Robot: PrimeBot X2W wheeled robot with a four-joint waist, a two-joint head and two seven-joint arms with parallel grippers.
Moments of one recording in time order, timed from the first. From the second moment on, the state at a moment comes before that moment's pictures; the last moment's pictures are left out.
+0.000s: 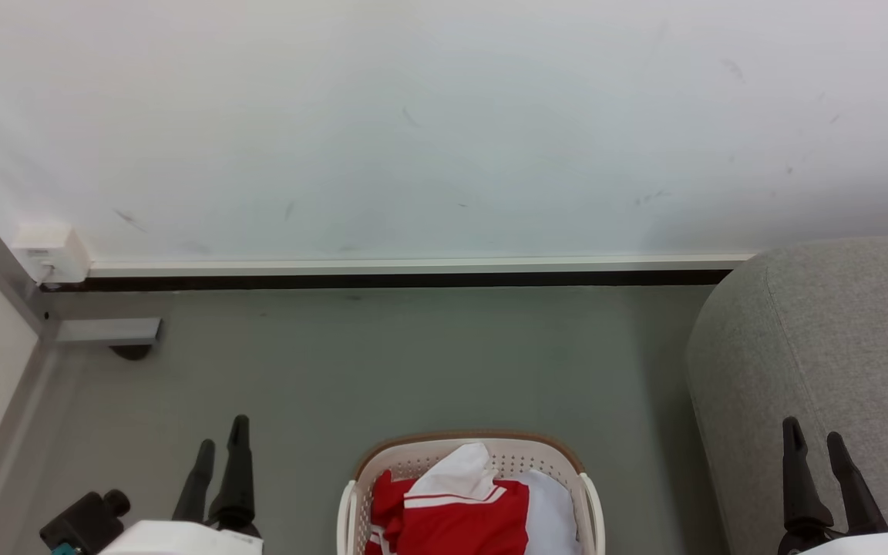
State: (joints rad) left arm -0.06 0.04 0.00 0.20 -0.80 -0.06 -0.10; right arm -0.03 -0.04 -0.05 0.20 0.65 0.13 -0.10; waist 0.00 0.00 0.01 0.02
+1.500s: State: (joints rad) left arm -0.02 0.04 -0.04 0.20 -0.30 -0.05 -0.21; right arm 0.01 -0.04 -0.04 0.23 0.23 0.13 -0.21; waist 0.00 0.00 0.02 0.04
